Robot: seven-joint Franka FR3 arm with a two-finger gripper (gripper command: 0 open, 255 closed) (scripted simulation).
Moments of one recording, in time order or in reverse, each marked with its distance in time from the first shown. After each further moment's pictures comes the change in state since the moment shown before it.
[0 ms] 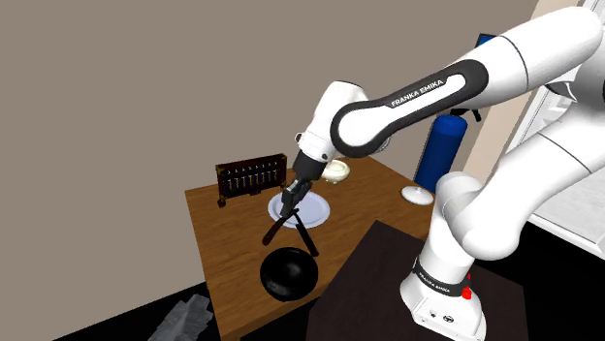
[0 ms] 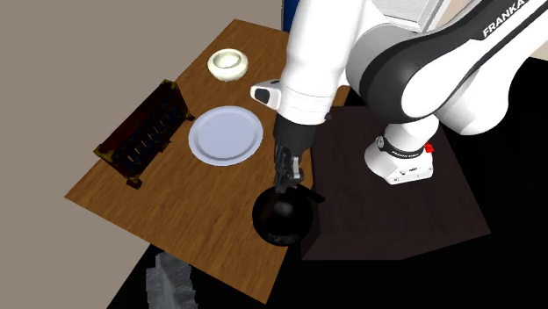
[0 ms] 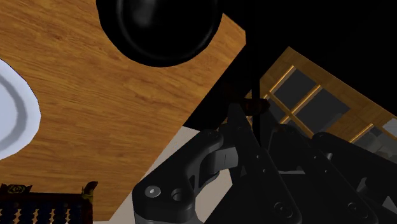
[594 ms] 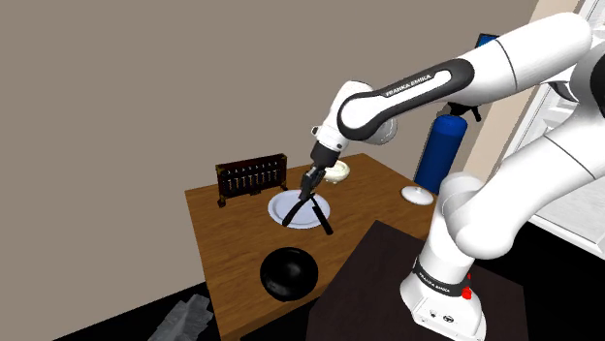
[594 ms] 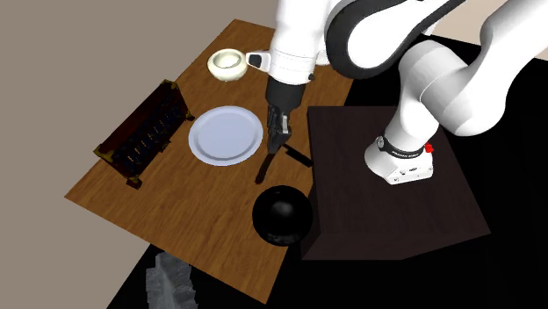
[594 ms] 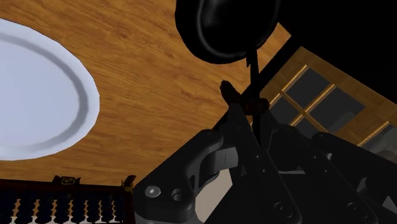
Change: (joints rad) arm -0.106 -0.025 -0.192 -0.024 -0.074 -0.068 -0.219
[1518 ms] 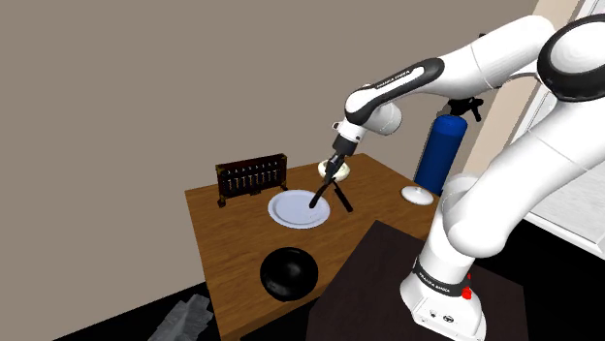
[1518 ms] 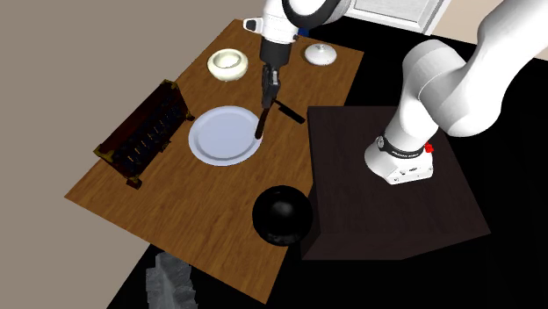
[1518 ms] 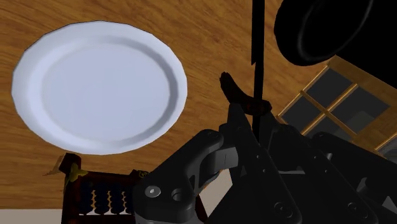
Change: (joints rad) arm -0.127 0.152 -0.326 0.114 -0.079 -0.080 -0.381
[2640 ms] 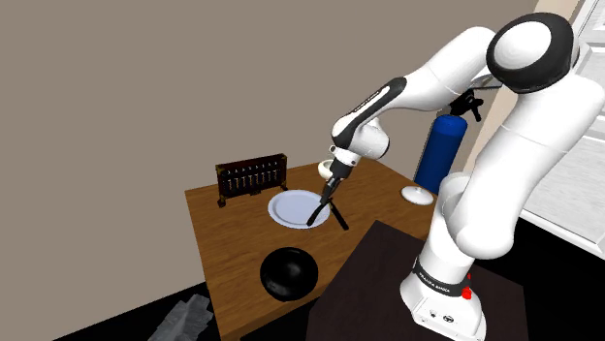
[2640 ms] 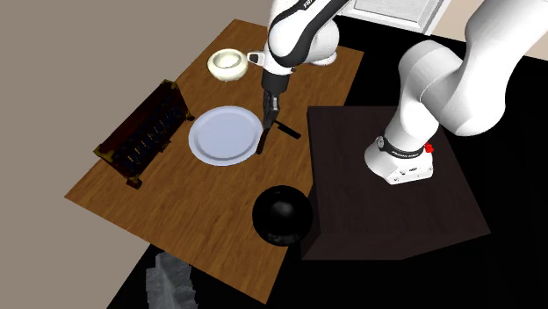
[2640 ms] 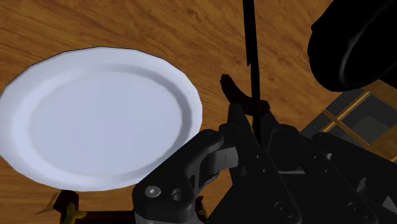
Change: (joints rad) arm 0.135 0.217 -0.108 -0.057 0.250 0.216 -0.255
